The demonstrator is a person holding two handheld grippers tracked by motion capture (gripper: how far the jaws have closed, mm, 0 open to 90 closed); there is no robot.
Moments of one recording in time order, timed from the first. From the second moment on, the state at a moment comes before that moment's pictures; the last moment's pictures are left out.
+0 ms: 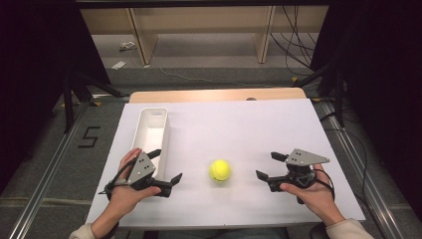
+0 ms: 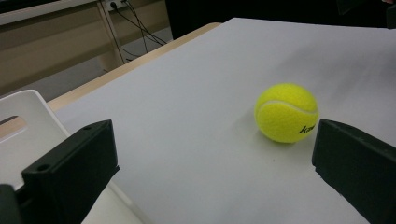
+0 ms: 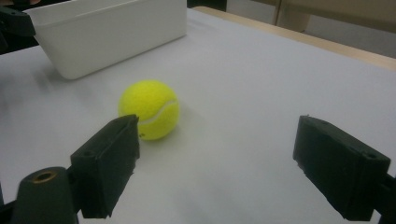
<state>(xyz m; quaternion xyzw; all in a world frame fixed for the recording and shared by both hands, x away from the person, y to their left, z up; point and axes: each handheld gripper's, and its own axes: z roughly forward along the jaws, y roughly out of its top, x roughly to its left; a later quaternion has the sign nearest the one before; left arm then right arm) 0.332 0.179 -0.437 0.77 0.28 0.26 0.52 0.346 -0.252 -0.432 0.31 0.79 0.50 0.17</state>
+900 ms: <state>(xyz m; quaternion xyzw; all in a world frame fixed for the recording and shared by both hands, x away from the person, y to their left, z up) 0.332 0.179 -0.437 0.77 0.28 0.26 0.52 0.350 -0.238 -0.433 0.30 0.80 0.50 0.17</state>
